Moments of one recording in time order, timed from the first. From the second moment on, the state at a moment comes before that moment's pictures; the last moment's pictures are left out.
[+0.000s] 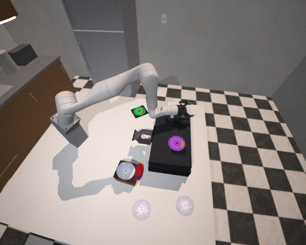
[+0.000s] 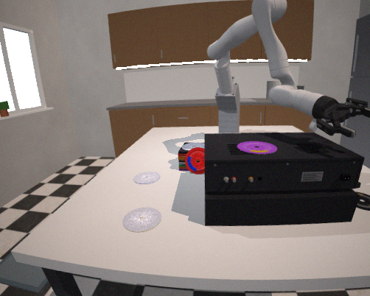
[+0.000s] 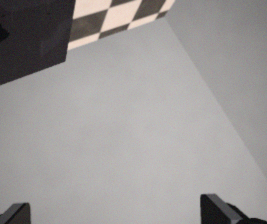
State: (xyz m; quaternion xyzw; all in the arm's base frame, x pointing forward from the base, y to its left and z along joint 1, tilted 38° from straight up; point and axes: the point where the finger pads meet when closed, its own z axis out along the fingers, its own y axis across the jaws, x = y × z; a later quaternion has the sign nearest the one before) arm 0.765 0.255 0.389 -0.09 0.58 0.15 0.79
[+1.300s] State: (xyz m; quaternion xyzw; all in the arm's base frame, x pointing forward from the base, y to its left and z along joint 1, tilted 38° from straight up) arm 0.767 0.152 0.408 -0.12 0.61 0.06 0.78
